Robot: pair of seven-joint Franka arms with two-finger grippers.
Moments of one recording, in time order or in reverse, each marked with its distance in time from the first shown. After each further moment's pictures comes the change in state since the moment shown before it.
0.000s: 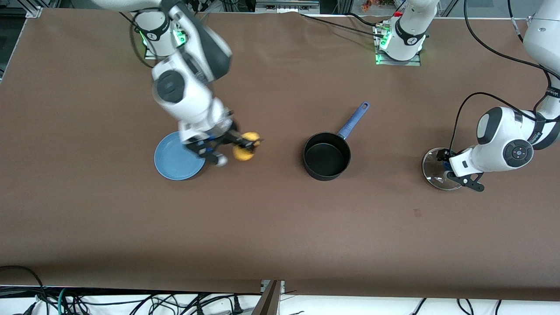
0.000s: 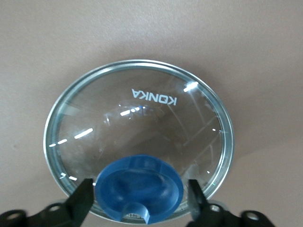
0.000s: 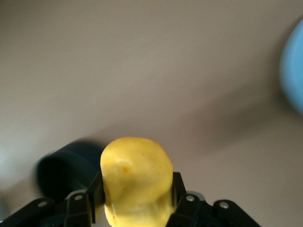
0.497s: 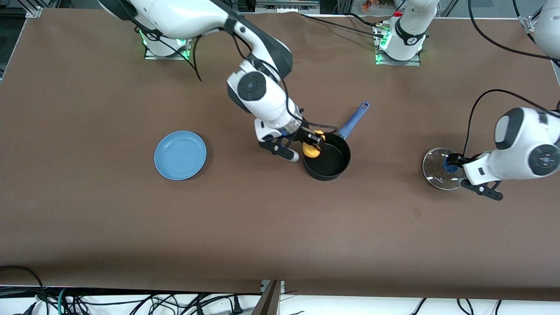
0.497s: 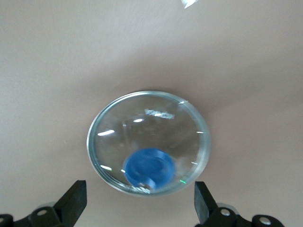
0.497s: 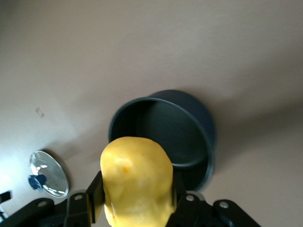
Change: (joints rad) left arm 0.000 -0.008 -0.131 0.266 -0.088 -0.319 -0.001; right arm 0.243 0.369 -0.025 0.355 -0.036 0.205 0.137
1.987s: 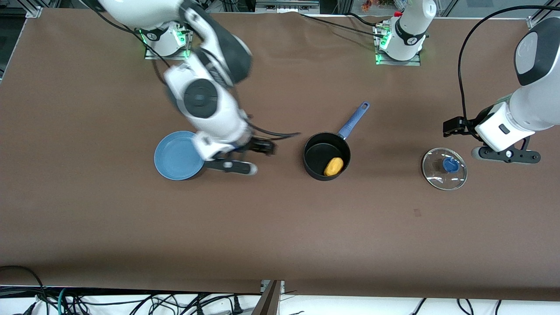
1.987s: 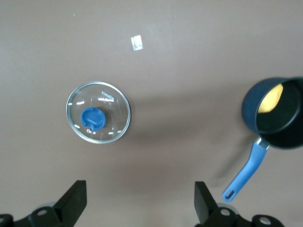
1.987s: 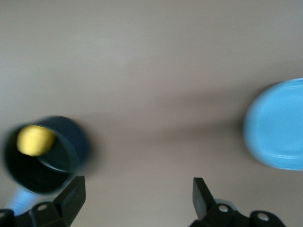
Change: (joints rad) left arm -0.683 -0.438 0.623 0.053 -0.440 -0.196 -0.215; right arm -0.186 -0.218 -0.104 0.123 -0.081 -0.780 -0.528
